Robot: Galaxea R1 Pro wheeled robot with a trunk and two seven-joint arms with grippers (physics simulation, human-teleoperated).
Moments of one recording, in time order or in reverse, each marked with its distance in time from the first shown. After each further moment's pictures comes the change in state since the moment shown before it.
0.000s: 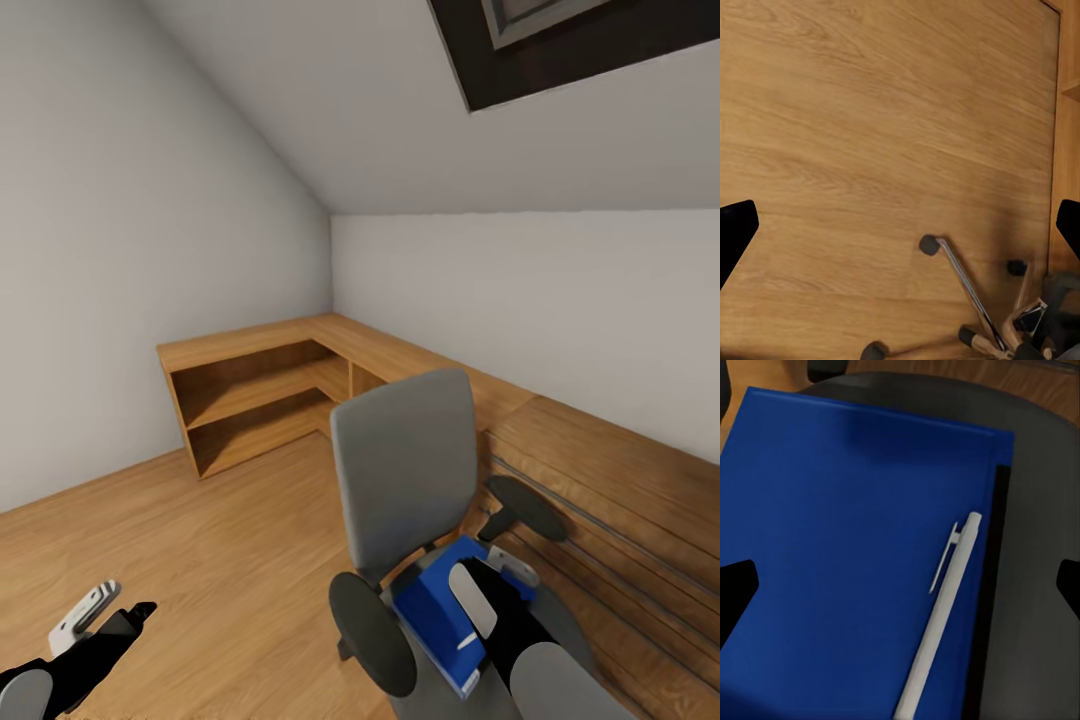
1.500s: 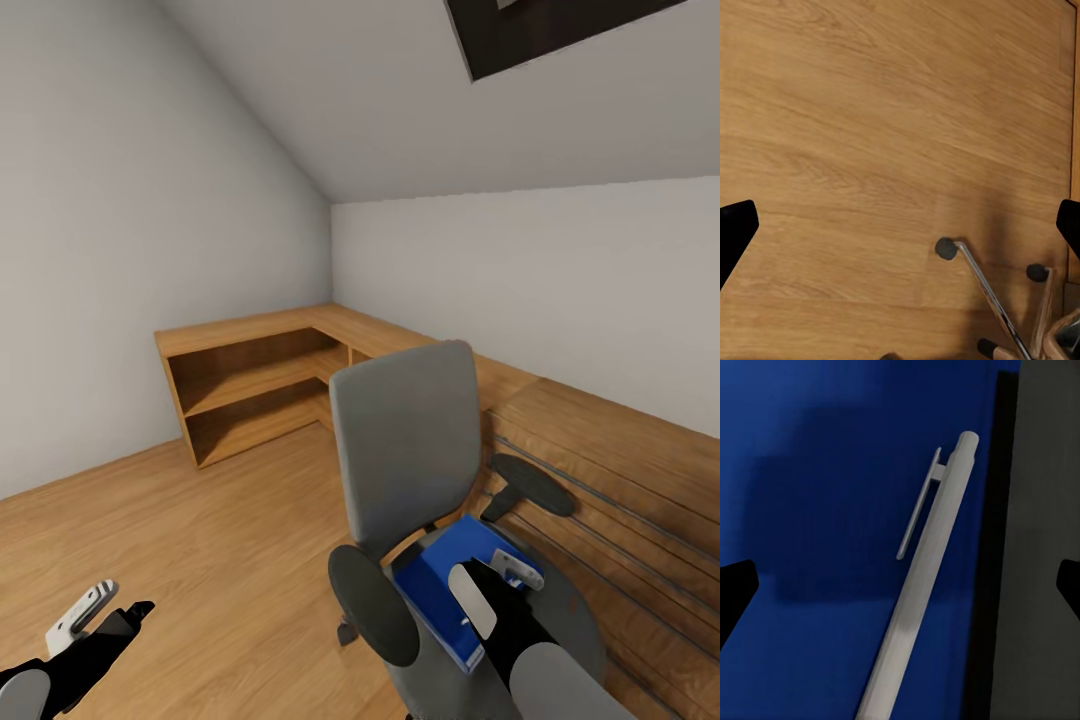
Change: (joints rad) left arm 0.000 0.002 0.005 -0.005 -0.001 -0.002 0.001; right arm 0.000 -0.001 0.006 0.003 0.002 0.001 -0.061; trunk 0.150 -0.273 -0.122
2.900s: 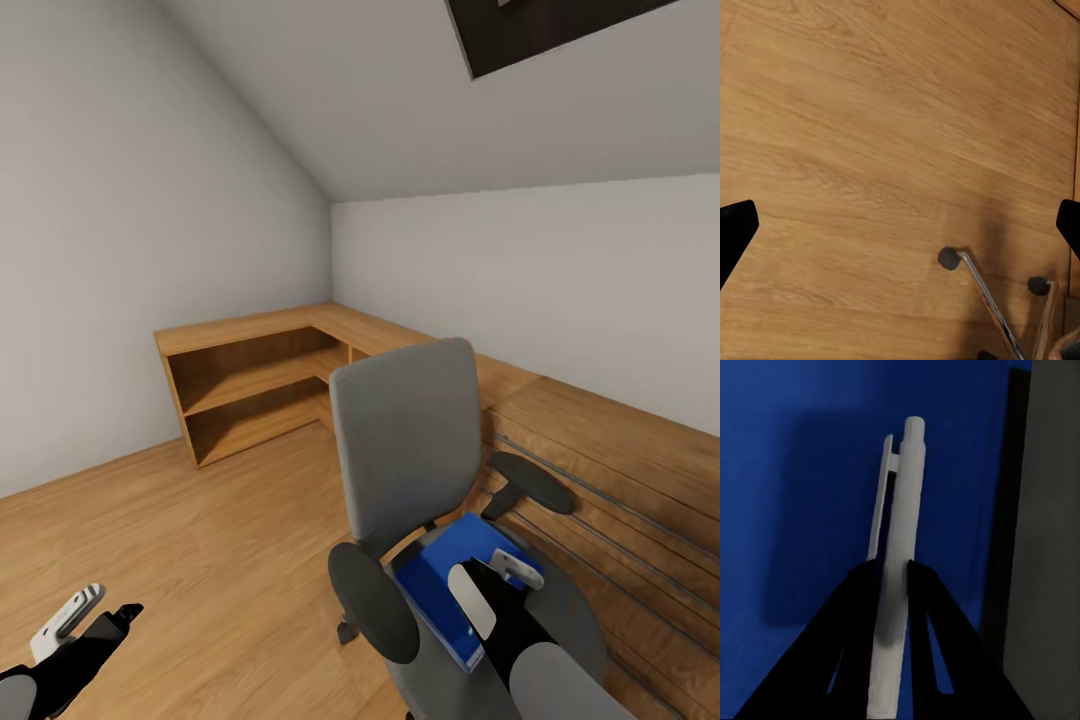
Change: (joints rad) left arm 0.000 0.000 0.044 0.000 0.001 0.000 -0.007; right arm 0.000 0.001 0.002 -0.001 0.006 0.001 -0.003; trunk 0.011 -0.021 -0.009
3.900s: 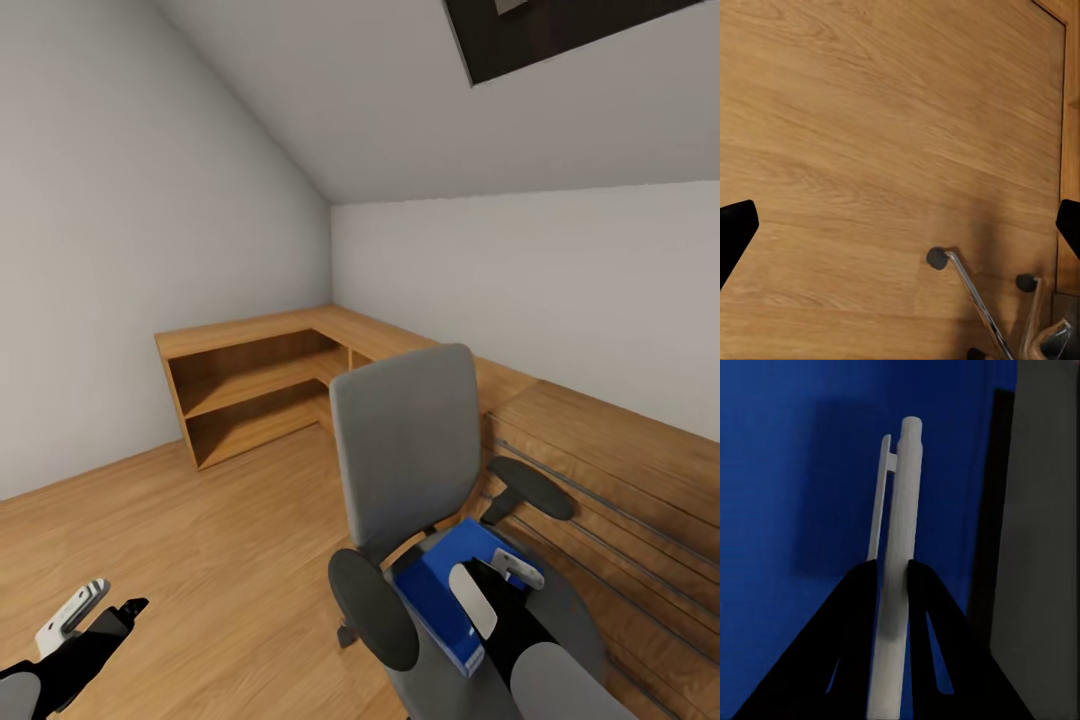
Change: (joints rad) left arm 0.000 -0.004 -0.014 -0.015 -0.001 -0.002 -0.011; right arm 0.000 -0.003 -0.001 -0.002 -0.004 -0.001 0.002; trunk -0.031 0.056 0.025
